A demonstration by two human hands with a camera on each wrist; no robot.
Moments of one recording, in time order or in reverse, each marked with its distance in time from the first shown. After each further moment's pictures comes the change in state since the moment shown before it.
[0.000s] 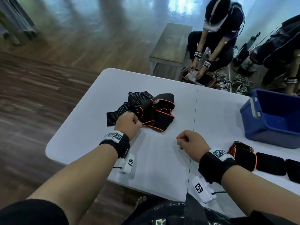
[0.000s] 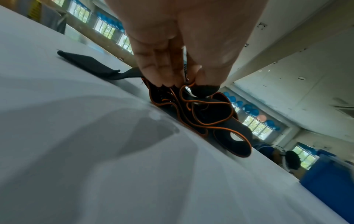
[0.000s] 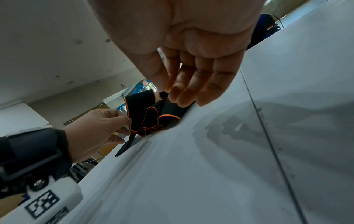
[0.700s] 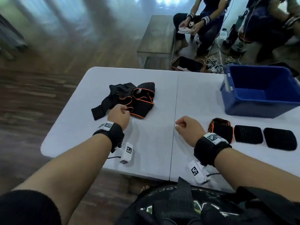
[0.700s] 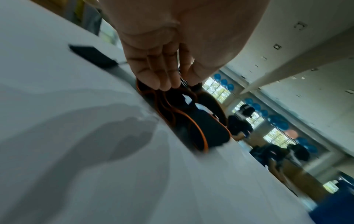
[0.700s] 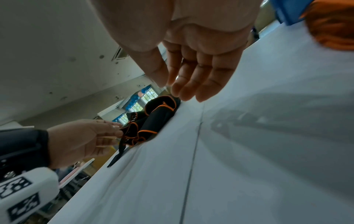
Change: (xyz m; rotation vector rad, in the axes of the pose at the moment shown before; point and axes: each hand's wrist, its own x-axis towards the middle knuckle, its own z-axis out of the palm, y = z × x) left_hand -0.029 0.053 0.007 -0.153 0.012 -0.204; right_hand -0.026 0.056 -0.033 0.085 0.136 0.010
